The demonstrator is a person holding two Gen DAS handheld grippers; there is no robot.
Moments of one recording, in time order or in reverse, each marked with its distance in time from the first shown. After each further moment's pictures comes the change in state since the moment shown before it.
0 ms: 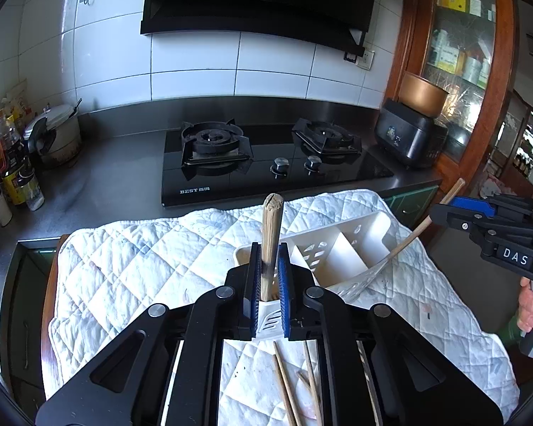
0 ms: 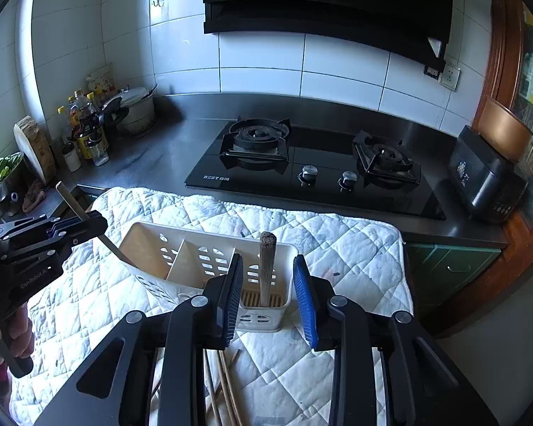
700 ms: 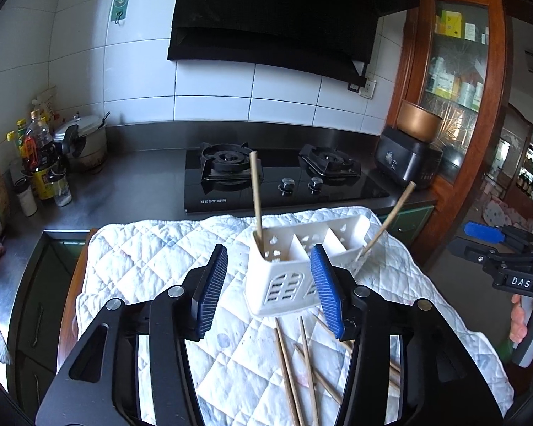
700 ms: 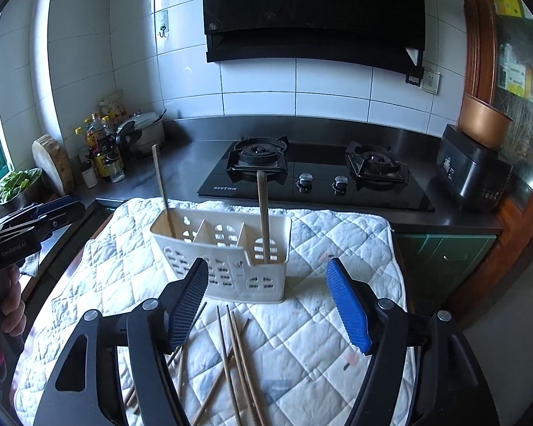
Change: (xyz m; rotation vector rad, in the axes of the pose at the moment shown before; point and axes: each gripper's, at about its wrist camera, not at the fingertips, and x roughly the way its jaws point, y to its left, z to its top) left arm -0.094 0.001 -0.037 -0.039 -0.107 0.031; right arm -0.078 -0.004 -0.069 0.047 -0.106 0.029
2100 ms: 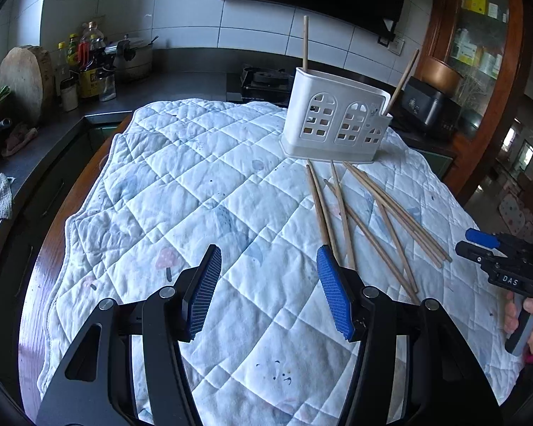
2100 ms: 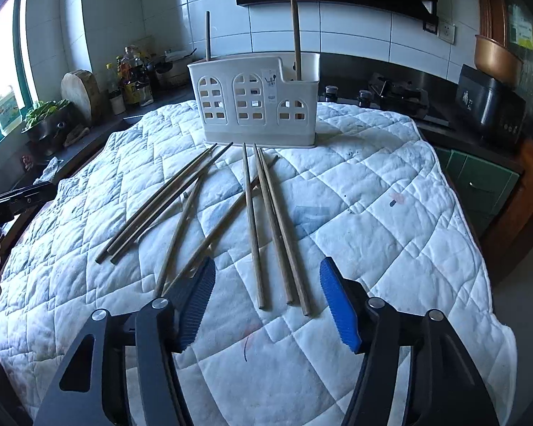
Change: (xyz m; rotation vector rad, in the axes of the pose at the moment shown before) left arm -0.060 0.028 -0.200 -0.107 0.155 0.099; right arm 0.011 0.006 -0.201 -0.021 0.150 0.112
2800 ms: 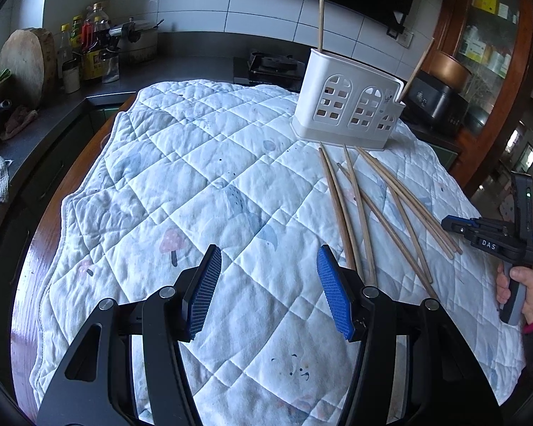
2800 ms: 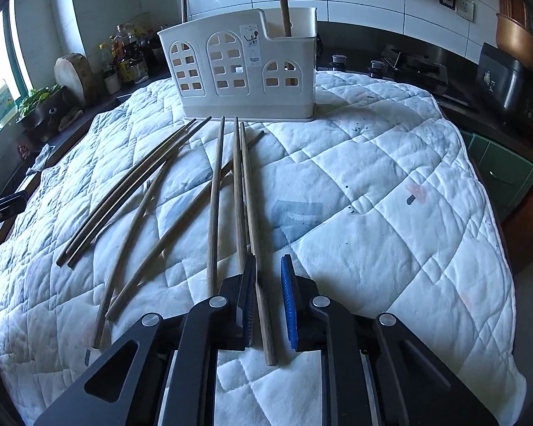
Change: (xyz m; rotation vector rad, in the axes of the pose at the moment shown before) left arm 0.017 0.010 -0.009 -0.019 0.048 0.000; right arm 0.057 -0.027 0.020 -0.033 0.102 0.043
